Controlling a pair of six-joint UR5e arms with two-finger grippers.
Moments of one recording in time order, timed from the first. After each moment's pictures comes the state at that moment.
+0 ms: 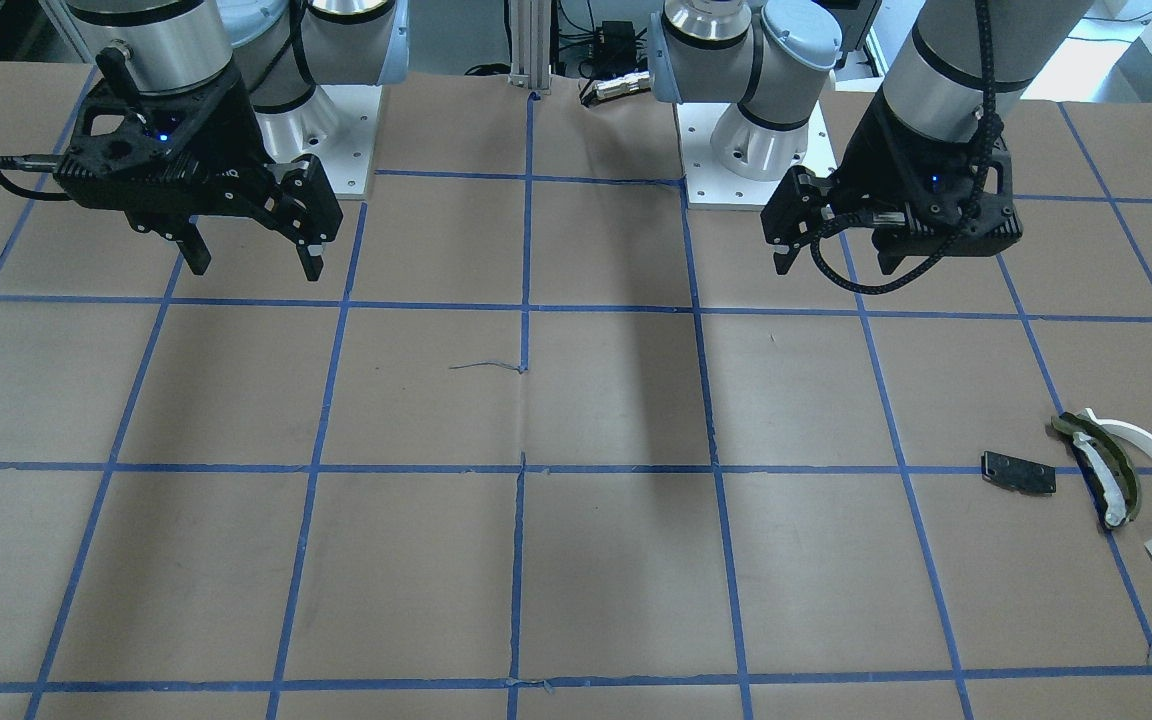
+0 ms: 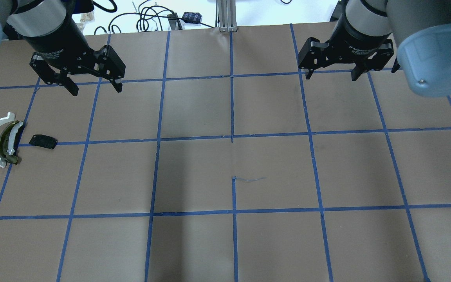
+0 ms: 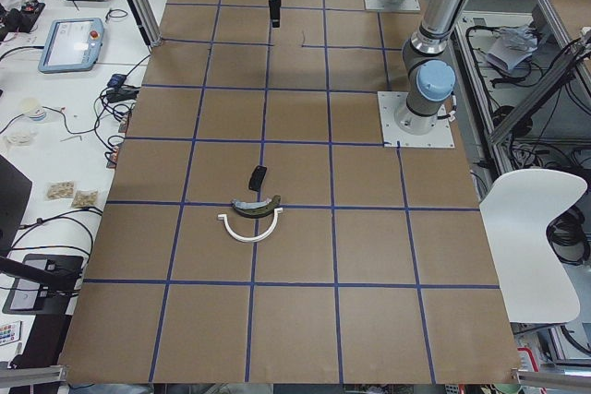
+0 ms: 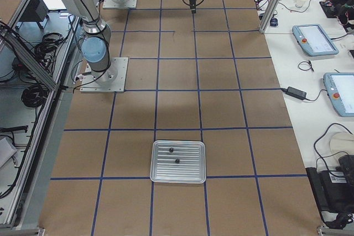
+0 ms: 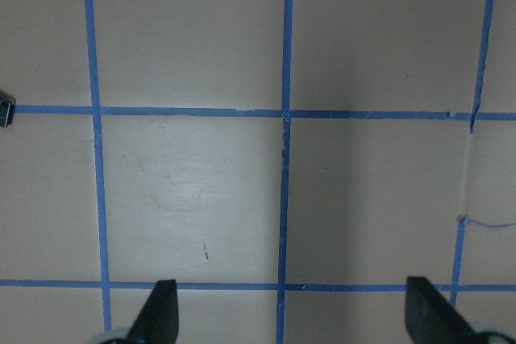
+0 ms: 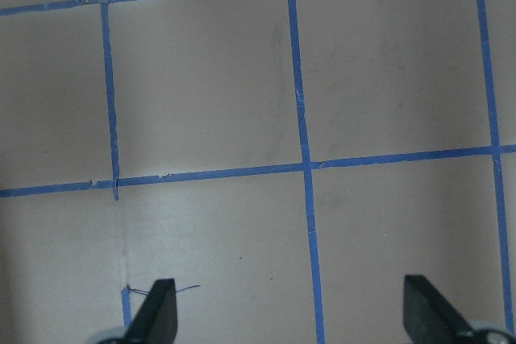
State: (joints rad) left arm -1.52 -1.60 -1.50 -1.64 1.56 0.02; right arm 1.63 -1.60 1.61 -1.76 -1.56 0.12
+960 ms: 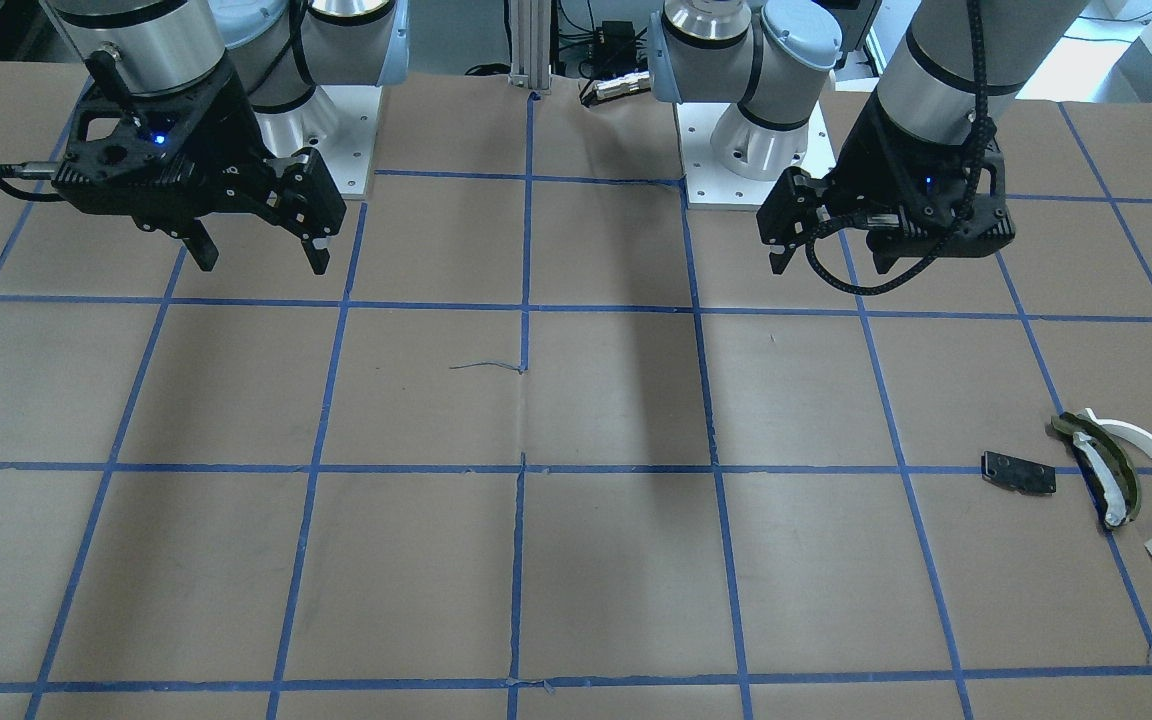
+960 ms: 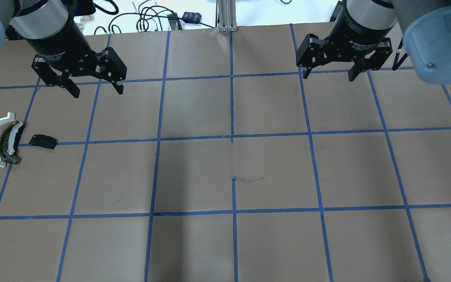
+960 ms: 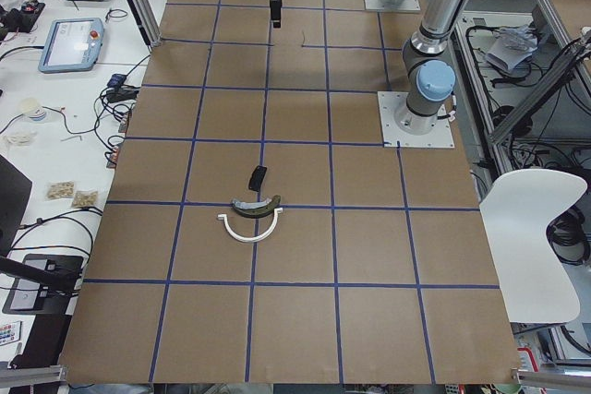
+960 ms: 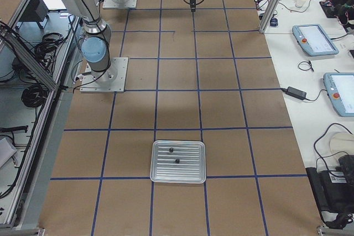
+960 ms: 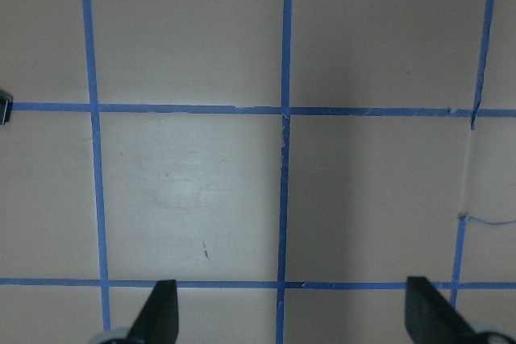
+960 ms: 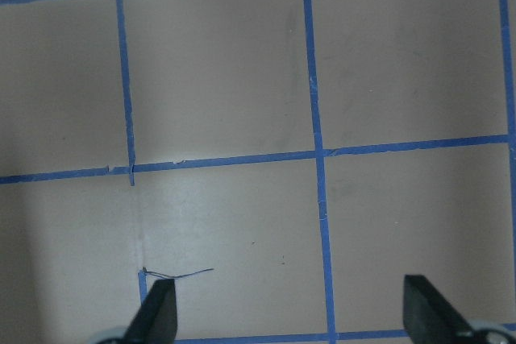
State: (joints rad) left arm -1.53 -1.60 -1.51 -1.64 1.56 0.01; right arm 1.60 -1.58 1.58 -1.69 -1.51 0.12
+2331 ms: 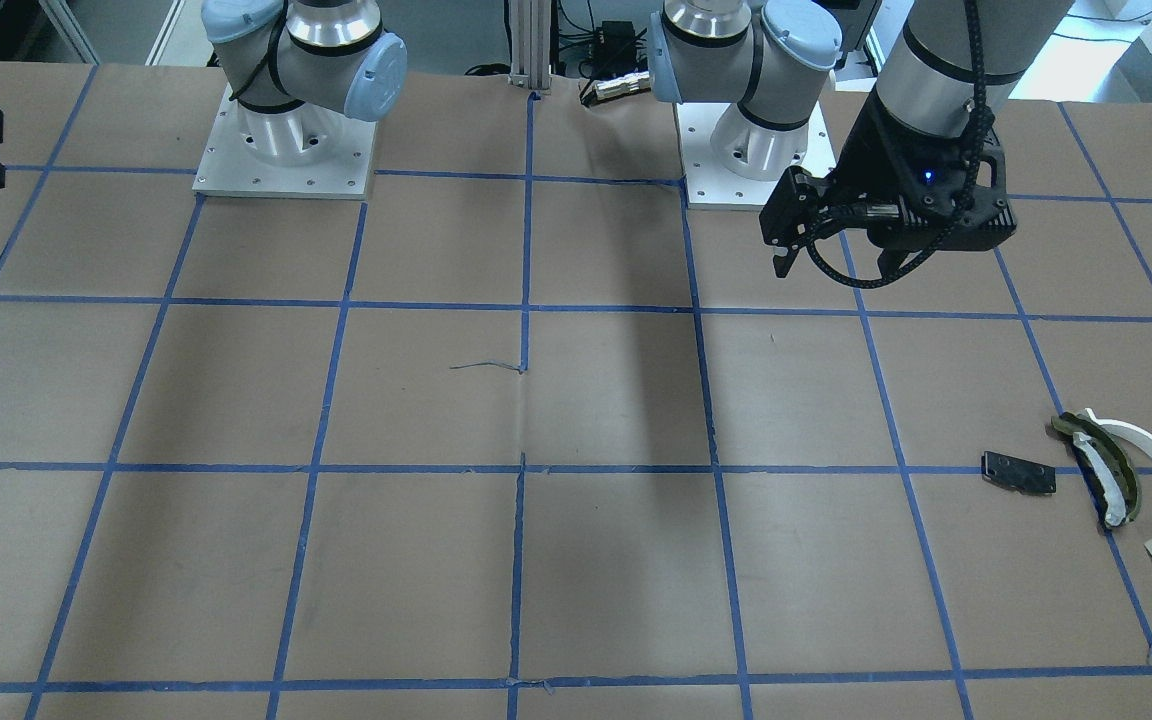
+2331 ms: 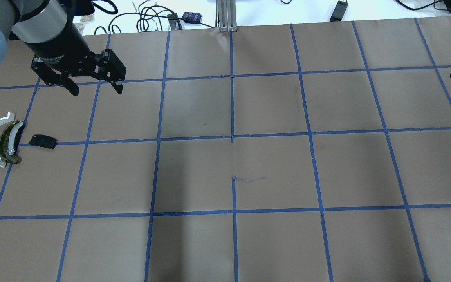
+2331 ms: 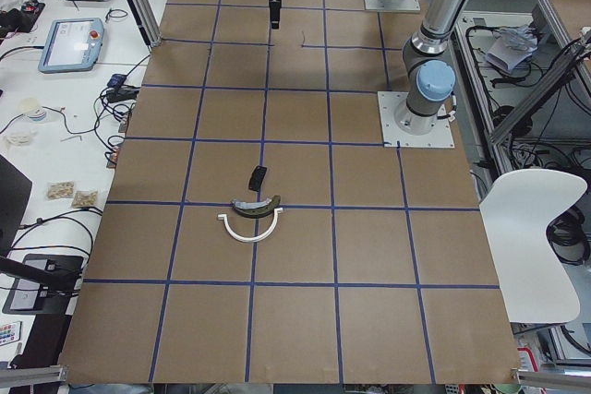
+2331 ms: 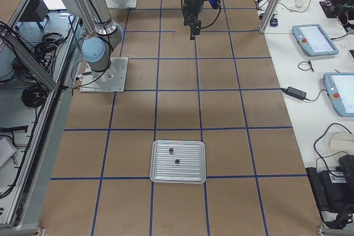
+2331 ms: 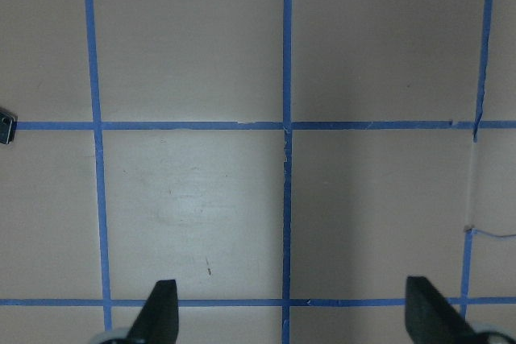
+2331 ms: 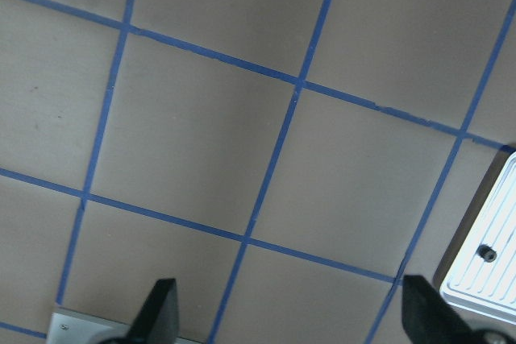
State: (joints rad) left arm -1.53 -1.58 -1.54 -1.57 1.57 0.03; right arm 1.13 -1.59 1.43 -1.39 -1.65 -0.78
